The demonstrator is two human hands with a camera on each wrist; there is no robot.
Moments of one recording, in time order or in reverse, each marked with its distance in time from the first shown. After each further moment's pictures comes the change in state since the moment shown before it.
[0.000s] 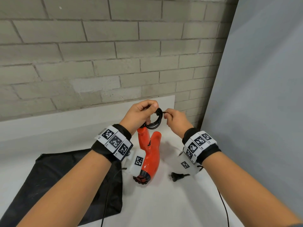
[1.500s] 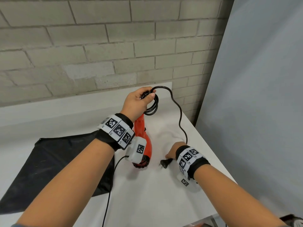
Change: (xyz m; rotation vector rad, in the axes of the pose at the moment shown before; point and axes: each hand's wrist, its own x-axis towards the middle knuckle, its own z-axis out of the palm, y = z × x) left_hand 0.008 0.000 0.041 0.095 0.274 -0.083; right_hand -0.087 0.018 -0.003 -0.634 -0.755 0.407
